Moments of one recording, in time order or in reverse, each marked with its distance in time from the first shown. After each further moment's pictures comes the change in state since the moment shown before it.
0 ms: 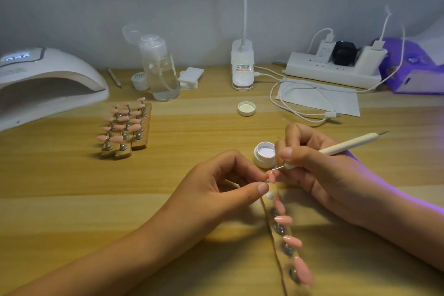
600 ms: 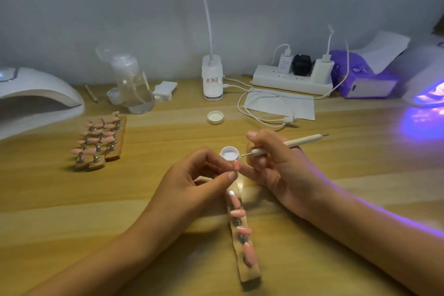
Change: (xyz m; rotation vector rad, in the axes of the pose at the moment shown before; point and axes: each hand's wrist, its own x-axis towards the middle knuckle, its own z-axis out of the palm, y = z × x) left_hand 0.010 0.010 0.023 0.083 0.154 0.001; right_hand -0.004 0.000 -0.004 0.255 0.208 0.026
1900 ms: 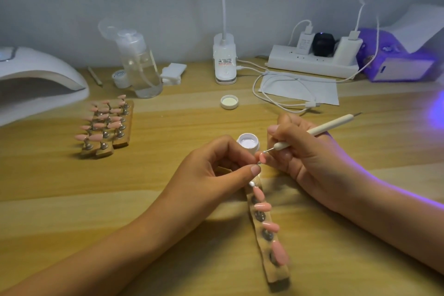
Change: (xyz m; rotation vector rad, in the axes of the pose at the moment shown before) left_hand 0.004 -0.010 -0.004 -0.073 -0.113 0.001; right_hand 0.003 0.003 -0.003 -0.162 -0.049 -0.088
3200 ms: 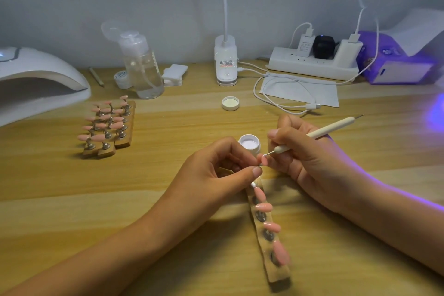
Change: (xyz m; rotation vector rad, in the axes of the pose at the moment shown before) left_hand 0.000 -0.001 -0.001 0.066 0.009 0.013; right_hand 0.000 -0.001 0.001 -0.060 0.042 0.025
